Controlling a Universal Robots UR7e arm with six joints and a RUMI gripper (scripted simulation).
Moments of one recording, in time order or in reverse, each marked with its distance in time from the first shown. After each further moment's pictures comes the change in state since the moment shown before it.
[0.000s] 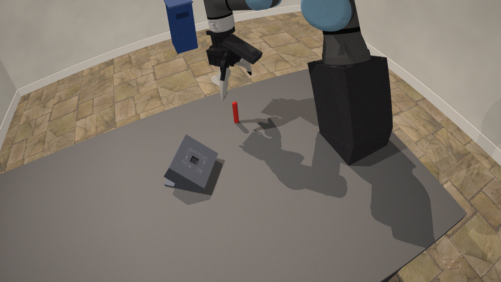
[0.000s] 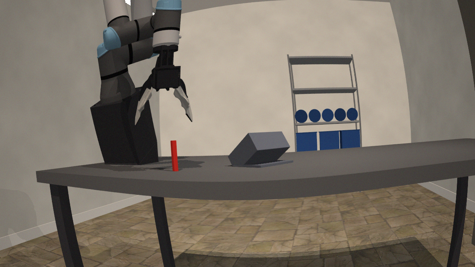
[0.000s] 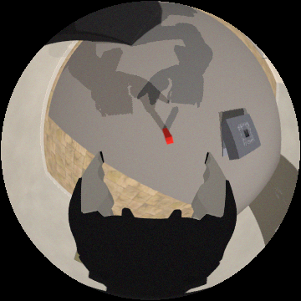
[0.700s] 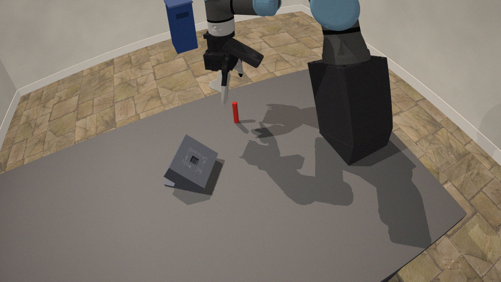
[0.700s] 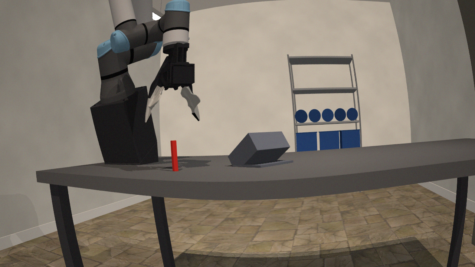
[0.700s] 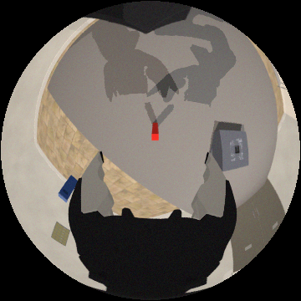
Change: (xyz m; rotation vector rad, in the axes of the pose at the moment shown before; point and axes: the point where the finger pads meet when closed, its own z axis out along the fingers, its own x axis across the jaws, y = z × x) arm 0.026 0.000 -0.003 -0.105 -0.023 -0.249
